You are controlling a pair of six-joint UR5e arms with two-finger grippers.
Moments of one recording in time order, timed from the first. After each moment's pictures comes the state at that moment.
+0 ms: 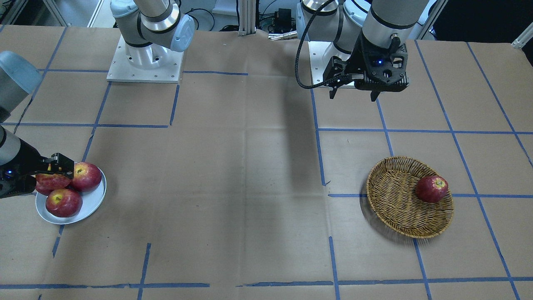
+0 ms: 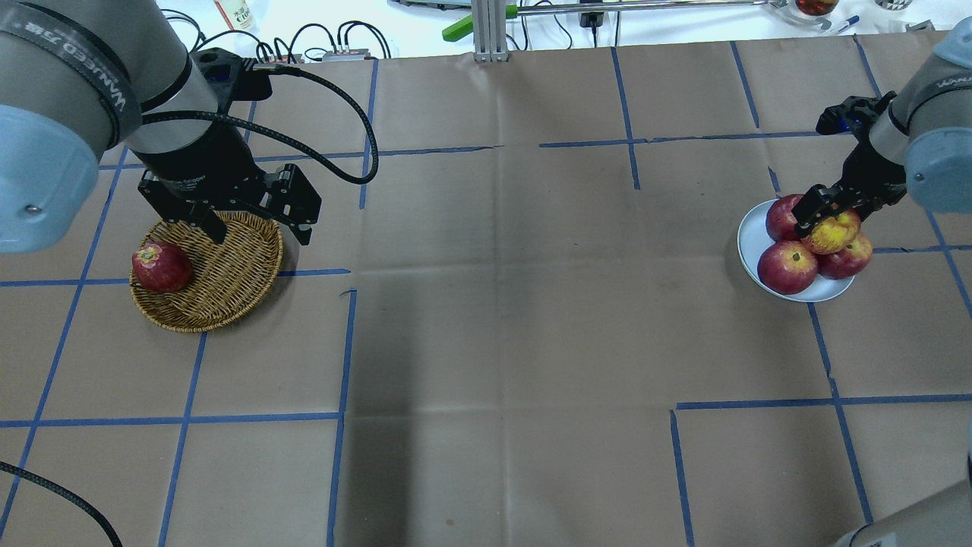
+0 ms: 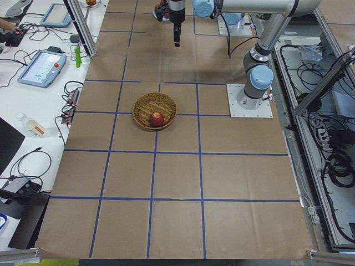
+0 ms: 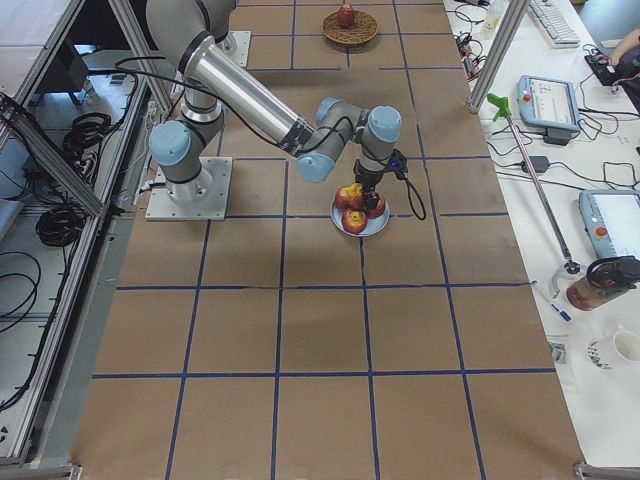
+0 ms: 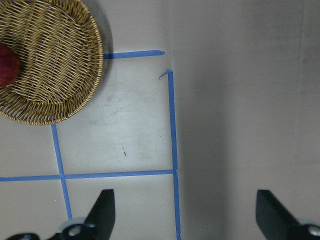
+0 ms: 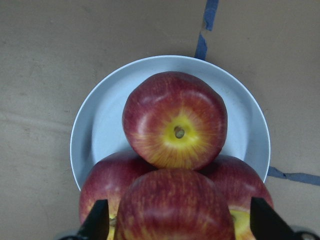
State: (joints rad) left arm -1.59 -1.50 -1.67 -1.60 1.58 0.04; right arm 1.14 -1.27 1.80 -2.05 -1.58 -0.64
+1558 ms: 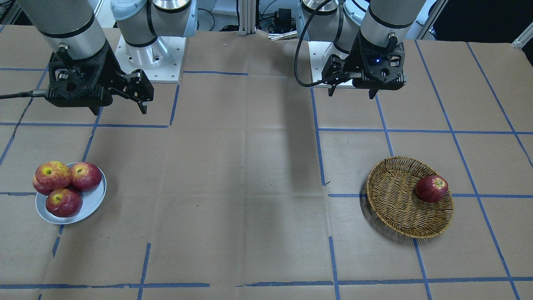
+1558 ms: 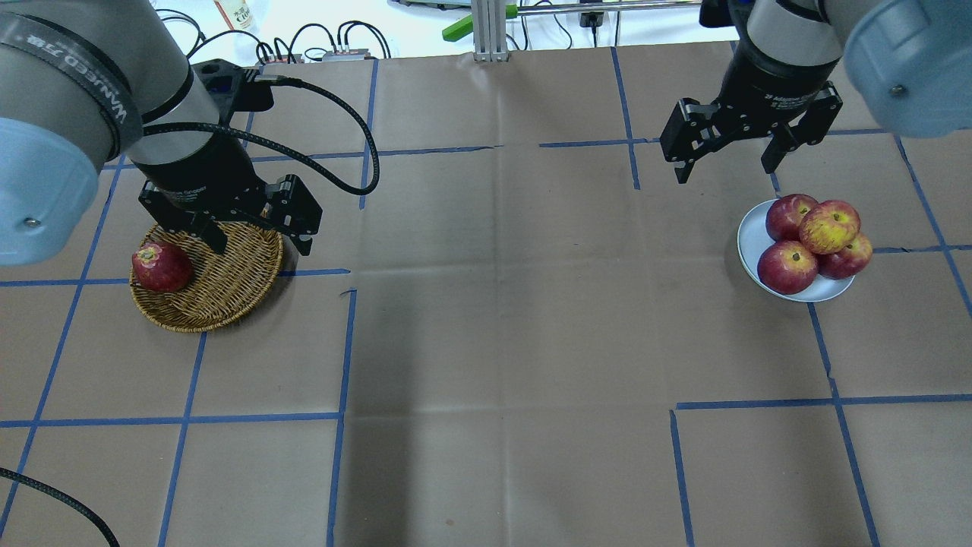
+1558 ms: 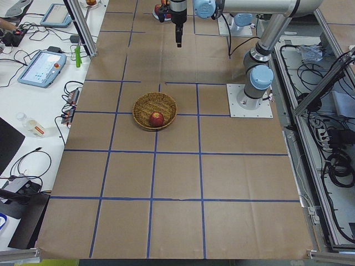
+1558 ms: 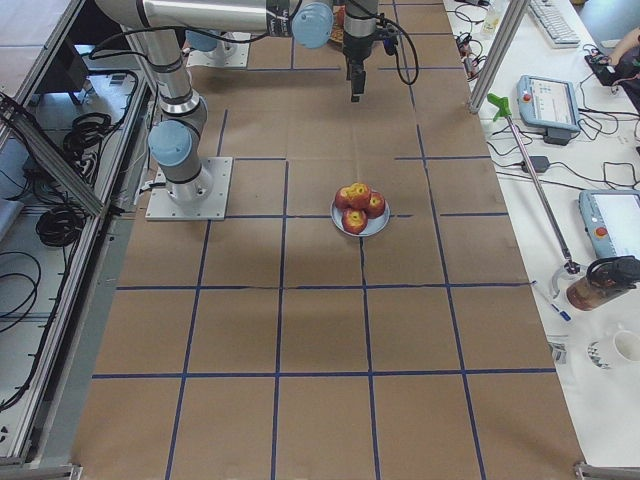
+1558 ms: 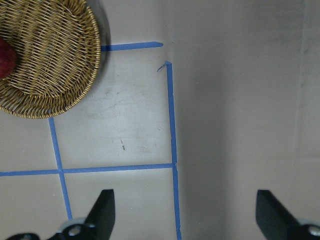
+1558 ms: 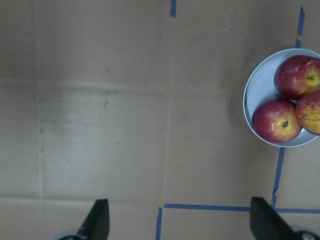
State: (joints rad) left arm -1.59 -1.48 -1.69 -1.61 1.58 0.04; right arm 1.59 -1.55 1.56 -1.56 -1.59 -0.05
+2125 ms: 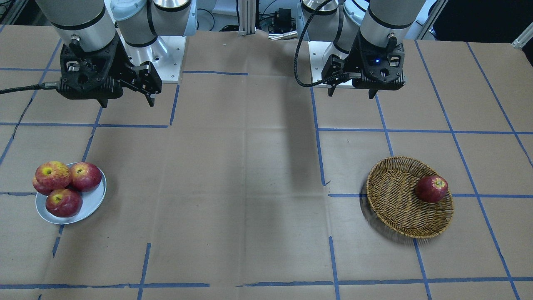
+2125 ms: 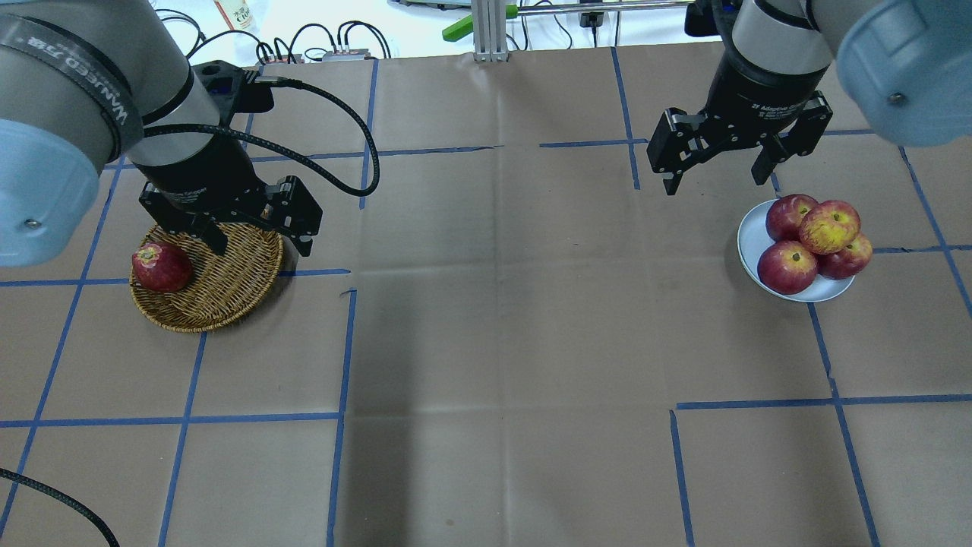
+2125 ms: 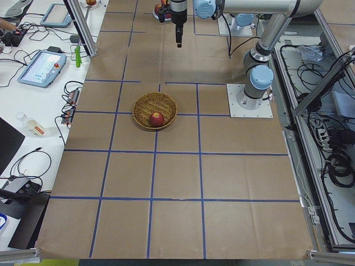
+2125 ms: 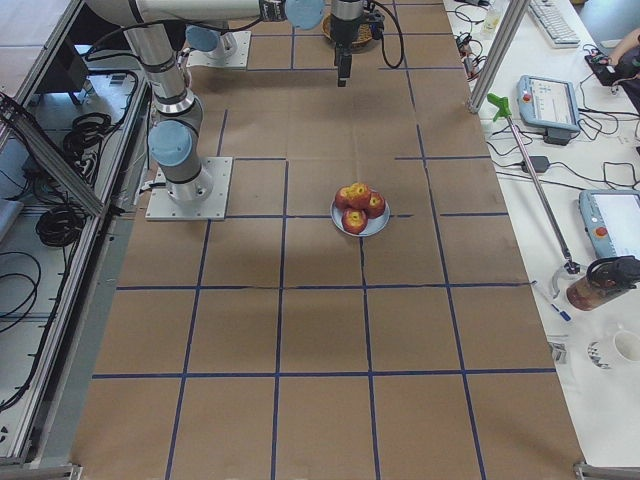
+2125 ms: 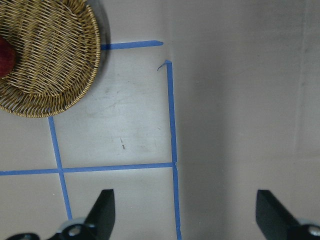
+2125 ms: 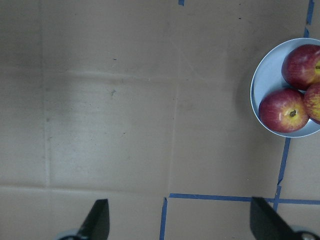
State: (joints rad) left arm -1.59 -1.48 -1.69 -1.61 1.58 0.04; right arm 1.60 -1.56 1.56 -1.53 -1.59 -0.04
